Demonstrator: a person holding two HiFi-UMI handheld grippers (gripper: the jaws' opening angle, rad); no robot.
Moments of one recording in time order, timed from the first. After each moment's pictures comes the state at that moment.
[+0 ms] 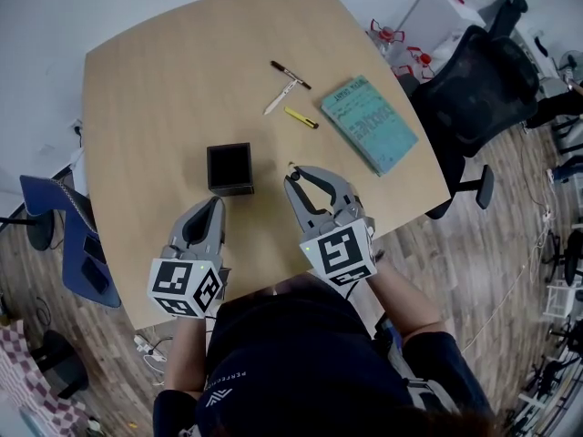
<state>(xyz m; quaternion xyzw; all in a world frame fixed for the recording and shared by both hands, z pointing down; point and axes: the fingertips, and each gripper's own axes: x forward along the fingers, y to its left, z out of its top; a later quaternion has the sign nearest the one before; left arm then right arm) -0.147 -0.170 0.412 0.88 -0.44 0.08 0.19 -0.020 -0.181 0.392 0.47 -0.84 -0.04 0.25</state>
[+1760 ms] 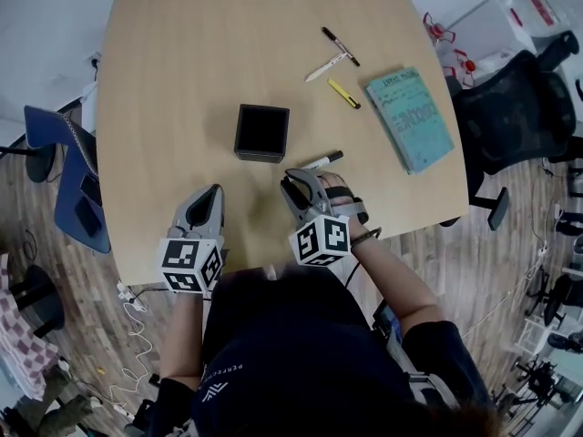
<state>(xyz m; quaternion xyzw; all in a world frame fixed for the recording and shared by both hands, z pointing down) -0.203 -0.144 0.508 0.82 -0.51 0.15 0.24 -0.081 -0.153 0.553 0.26 -0.84 -0.17 0.44</state>
